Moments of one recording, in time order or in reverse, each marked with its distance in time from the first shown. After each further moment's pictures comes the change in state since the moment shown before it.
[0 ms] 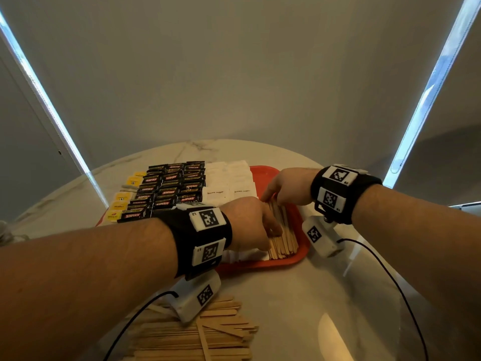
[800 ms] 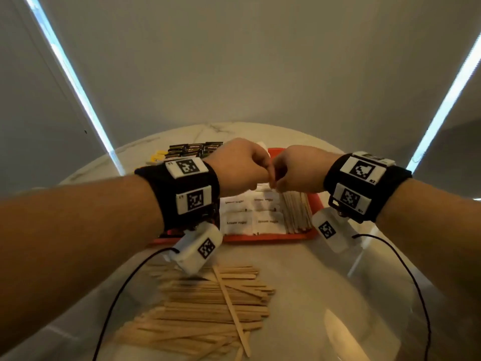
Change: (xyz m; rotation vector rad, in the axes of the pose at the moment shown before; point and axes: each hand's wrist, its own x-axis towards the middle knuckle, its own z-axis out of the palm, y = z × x) left_hand -0.039 -0.013 -0.040 -0.272 0.368 -0.026; right_hand -0.031 -0.039 0.007 0.009 0.194 -0.083
